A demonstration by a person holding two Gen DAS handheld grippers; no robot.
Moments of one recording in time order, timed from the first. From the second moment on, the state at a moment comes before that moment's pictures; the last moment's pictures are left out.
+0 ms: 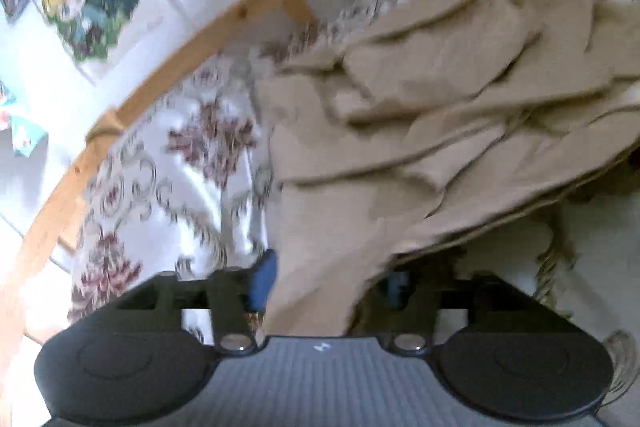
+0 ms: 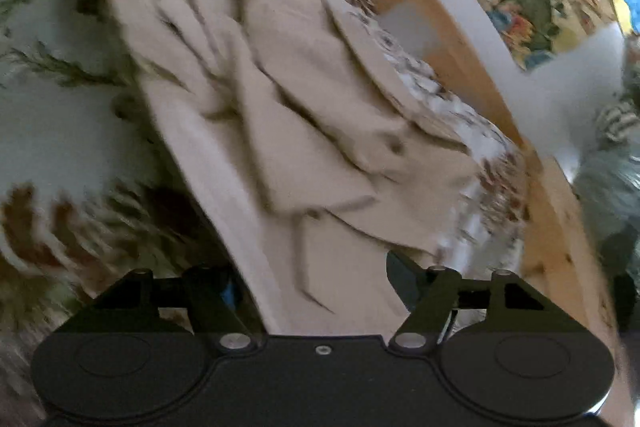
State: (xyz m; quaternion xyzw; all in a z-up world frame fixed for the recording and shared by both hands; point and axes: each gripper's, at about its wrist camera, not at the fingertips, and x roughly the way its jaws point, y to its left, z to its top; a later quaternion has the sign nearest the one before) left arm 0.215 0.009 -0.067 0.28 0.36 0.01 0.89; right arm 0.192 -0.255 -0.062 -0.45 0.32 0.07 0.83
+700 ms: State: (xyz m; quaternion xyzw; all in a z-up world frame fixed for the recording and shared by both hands) left arm 0.139 0.072 0.074 0.18 0.31 -0.09 0.93; right arm 0.086 -0.316 0.072 -0.41 0.24 0.07 0.88
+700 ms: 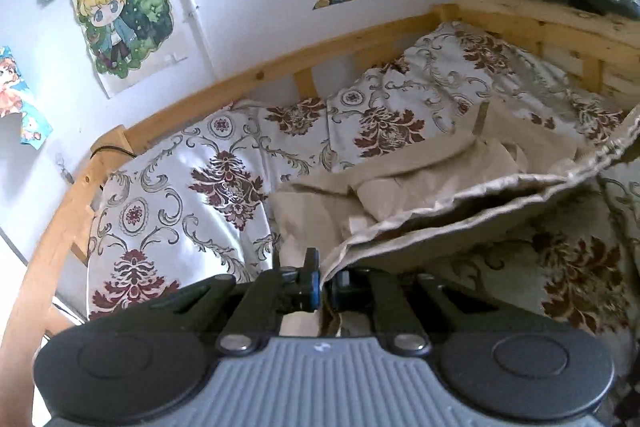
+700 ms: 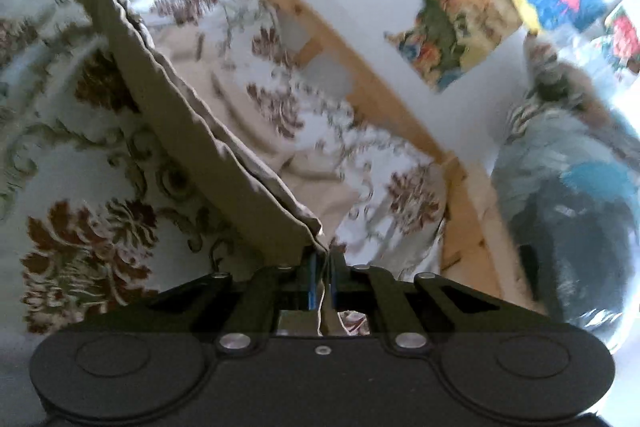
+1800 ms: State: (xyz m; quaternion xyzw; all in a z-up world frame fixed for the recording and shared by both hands) left arm 0.314 0.136 -0.026 -0.12 0.35 -0.01 0.93; right arm 0.216 -0.391 0.002 -0.06 0.24 -0.11 0.96
